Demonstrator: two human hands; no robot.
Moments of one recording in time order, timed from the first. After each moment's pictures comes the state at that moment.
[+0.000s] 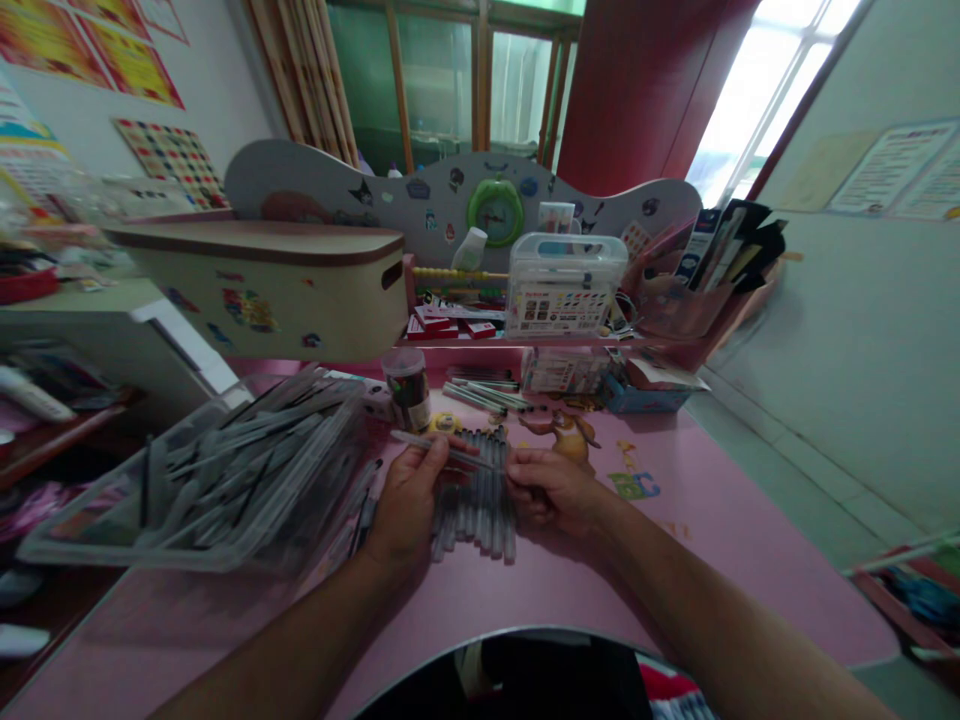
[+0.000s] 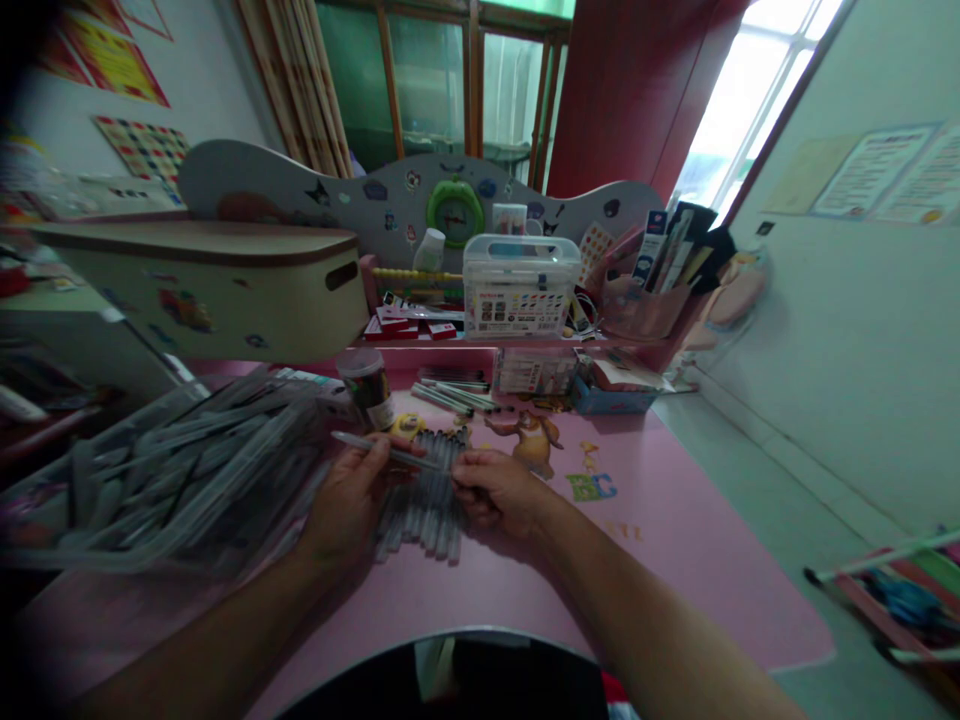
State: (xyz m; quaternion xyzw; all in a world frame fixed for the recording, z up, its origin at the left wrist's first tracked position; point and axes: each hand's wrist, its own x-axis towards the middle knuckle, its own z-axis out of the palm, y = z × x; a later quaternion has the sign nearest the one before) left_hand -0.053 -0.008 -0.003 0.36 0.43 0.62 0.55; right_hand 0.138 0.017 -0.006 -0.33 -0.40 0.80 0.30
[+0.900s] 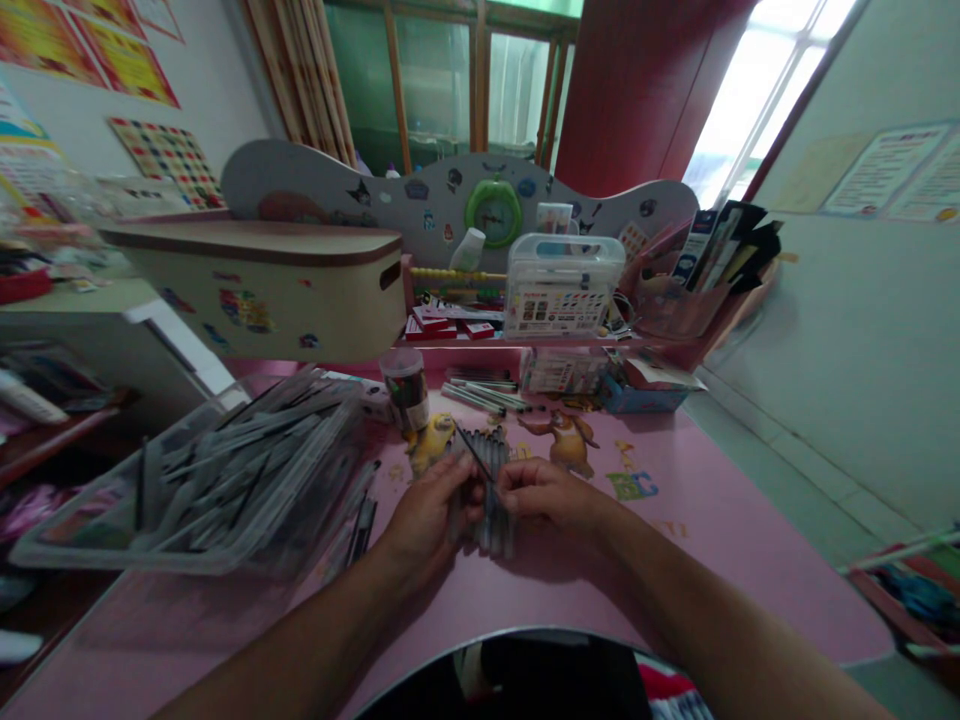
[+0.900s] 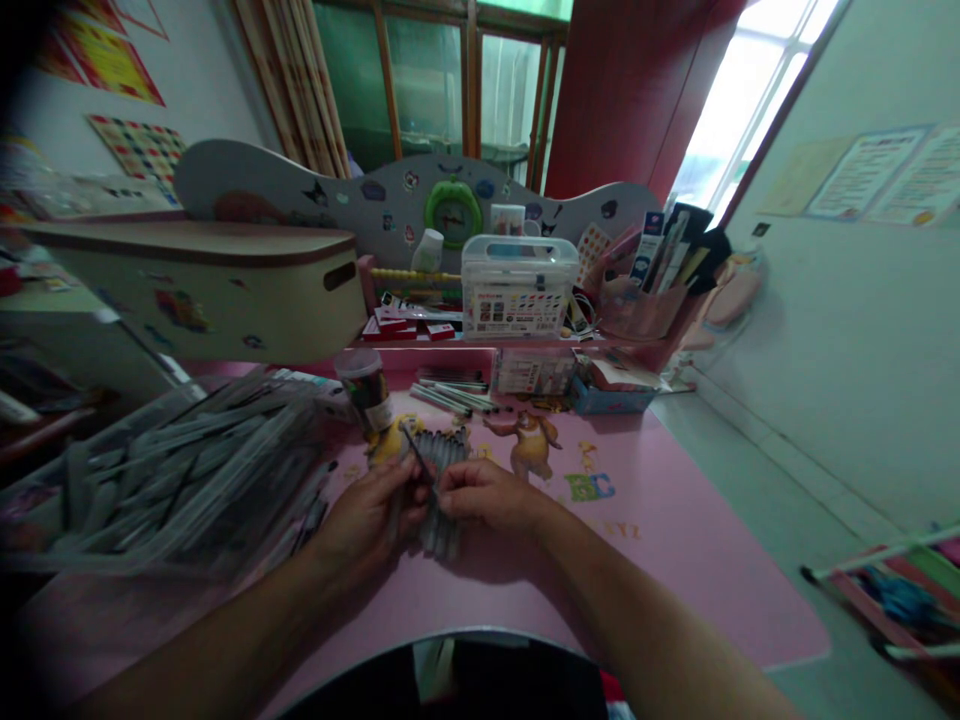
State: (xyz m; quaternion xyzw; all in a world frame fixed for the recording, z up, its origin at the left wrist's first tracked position) left_hand -0.036 -0.016 -0.002 0.23 0.35 0.53 0.74; right_hand 0.139 0.016 -0.012 -0.29 -0.52 0.75 0.28
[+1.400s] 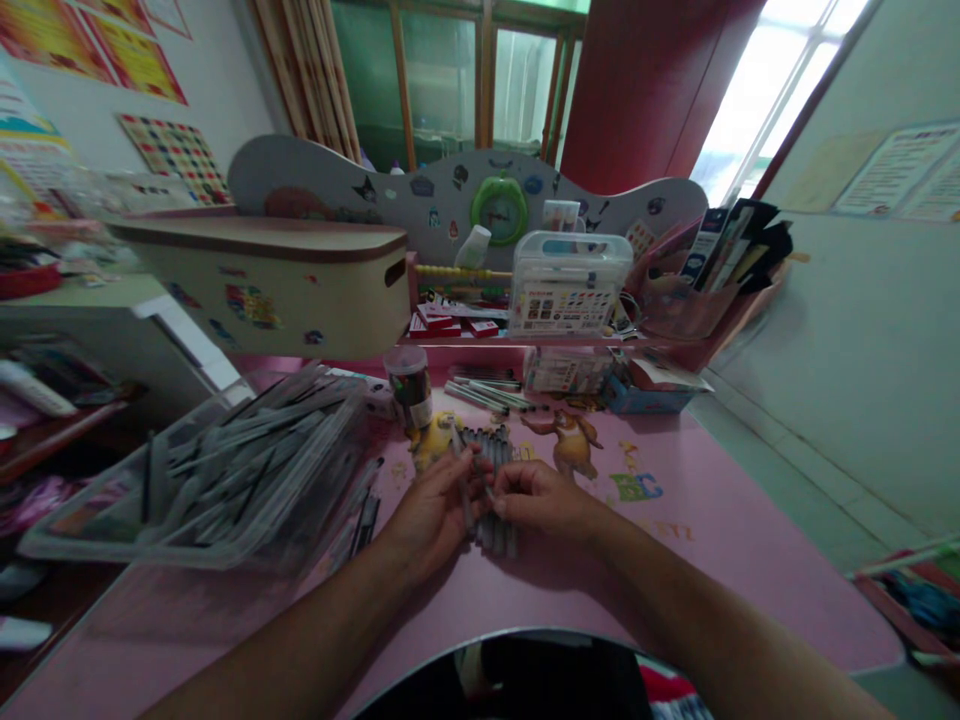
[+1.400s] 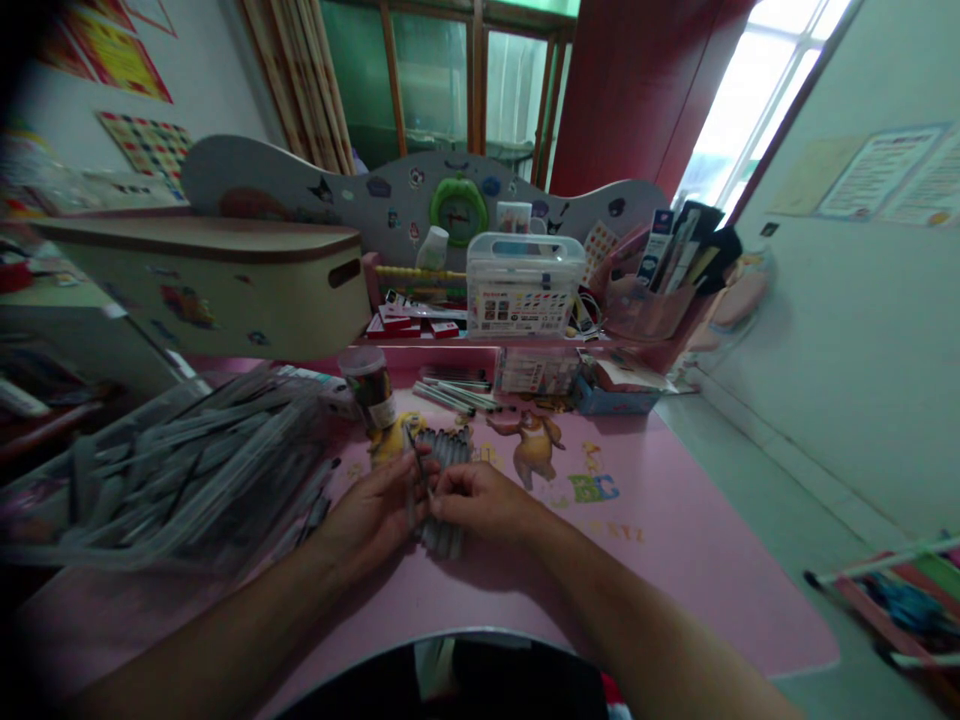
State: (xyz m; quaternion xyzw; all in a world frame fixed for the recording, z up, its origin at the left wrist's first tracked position) left_hand -0.038 -0.011 0.000 0.14 0.37 0.55 0.74; right_hand 0.123 0.006 -0.012 -0.32 -0.54 0.71 0.31
